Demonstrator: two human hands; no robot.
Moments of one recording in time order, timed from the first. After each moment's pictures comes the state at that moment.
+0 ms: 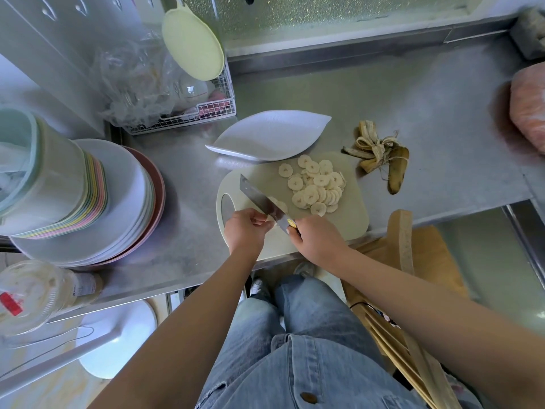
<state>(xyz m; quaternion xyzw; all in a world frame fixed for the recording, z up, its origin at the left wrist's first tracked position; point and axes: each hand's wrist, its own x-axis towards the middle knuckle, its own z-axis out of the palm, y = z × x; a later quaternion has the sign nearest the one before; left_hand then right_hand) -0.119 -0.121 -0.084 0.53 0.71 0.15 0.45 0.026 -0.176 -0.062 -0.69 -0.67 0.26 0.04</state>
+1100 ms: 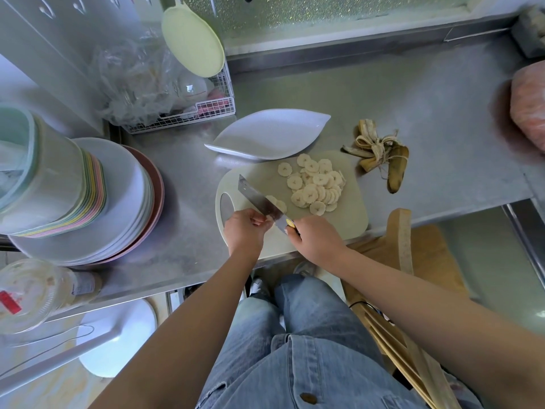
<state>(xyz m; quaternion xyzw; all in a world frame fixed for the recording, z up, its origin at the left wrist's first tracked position) -0.117 -0.123 -0.085 0.53 0.71 0.14 0.44 0.025 -0.176 -0.063 -0.69 -0.67 0.26 0.03</state>
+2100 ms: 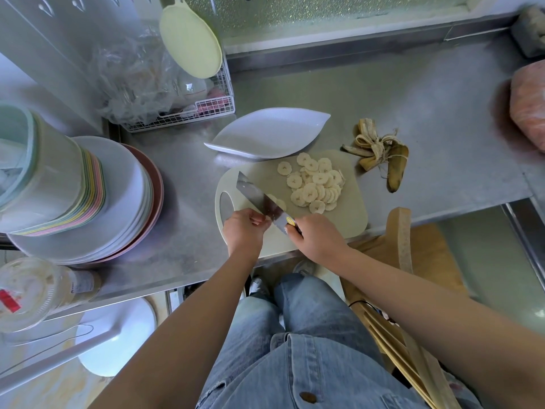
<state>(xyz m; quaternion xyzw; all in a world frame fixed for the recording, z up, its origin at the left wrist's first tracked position) -0.117 -0.124 -0.081 0.54 0.72 0.12 0.42 0.029 -0.177 -0.064 -0.68 -0.68 0.26 0.06</state>
